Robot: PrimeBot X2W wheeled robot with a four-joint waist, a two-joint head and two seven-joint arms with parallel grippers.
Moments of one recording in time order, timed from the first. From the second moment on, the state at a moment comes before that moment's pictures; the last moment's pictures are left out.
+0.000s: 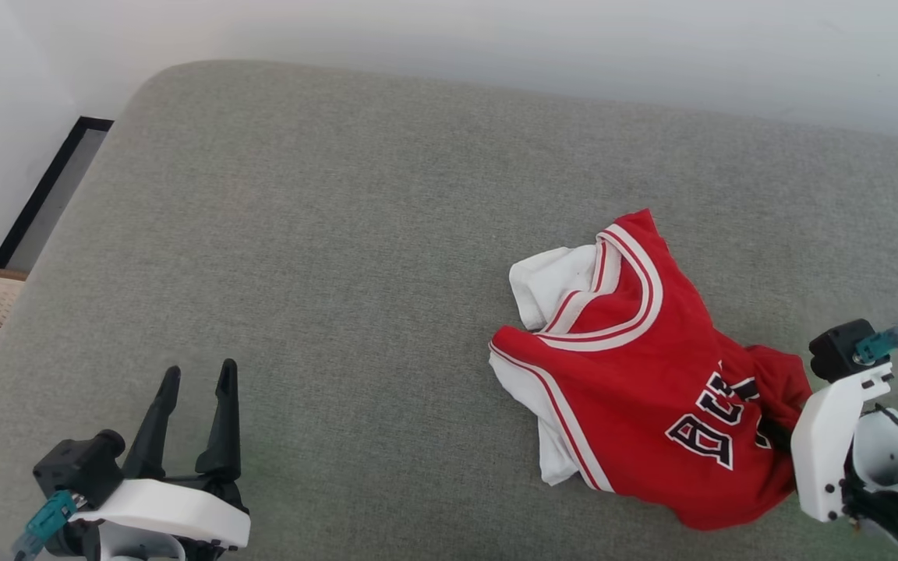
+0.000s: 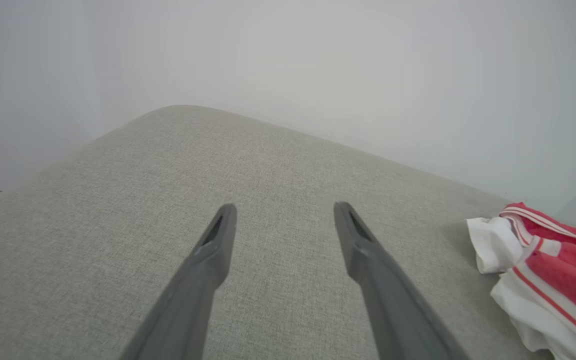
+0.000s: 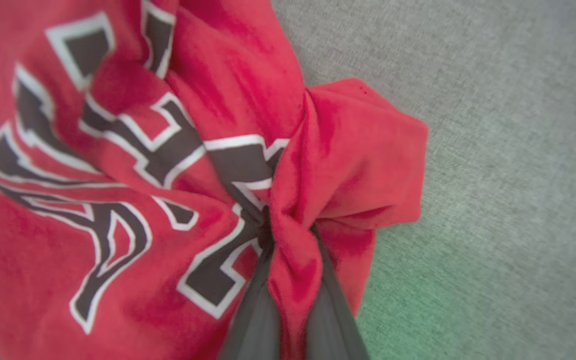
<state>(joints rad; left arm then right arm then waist) -0.06 0.20 -0.07 0.23 -0.49 -0.13 -0.26 -0.28 -0.59 0.40 0.28 0.72 0.13 0.59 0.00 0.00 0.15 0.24</state>
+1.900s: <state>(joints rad) -0.39 0.41 -0.58 0.38 -0.67 -0.05 0.44 -0.15 -0.14 -0.09 -0.05 0.29 0.13 -0.09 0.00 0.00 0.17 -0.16</state>
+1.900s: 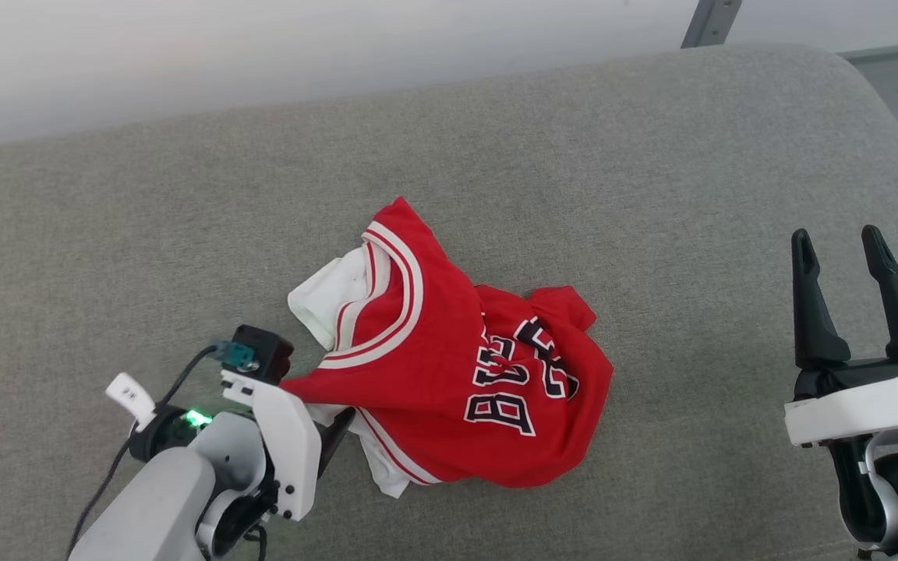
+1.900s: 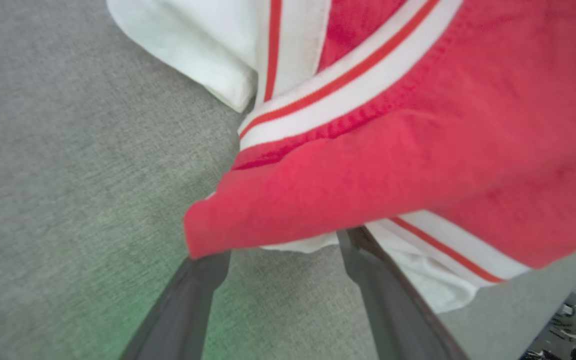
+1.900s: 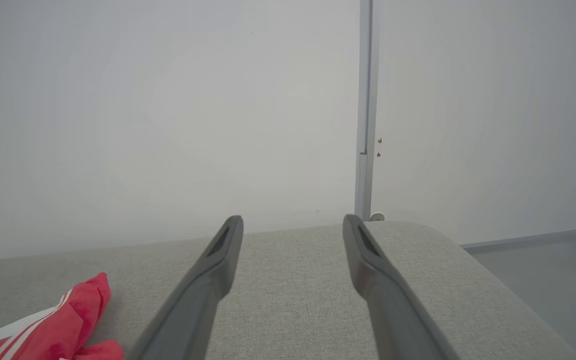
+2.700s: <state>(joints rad) -0.51 0.55 -0.68 0.40 -0.55 -0.05 0.63 -0.15 -0.13 -0.10 -0.04 0.30 0.13 -0.09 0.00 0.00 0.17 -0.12</state>
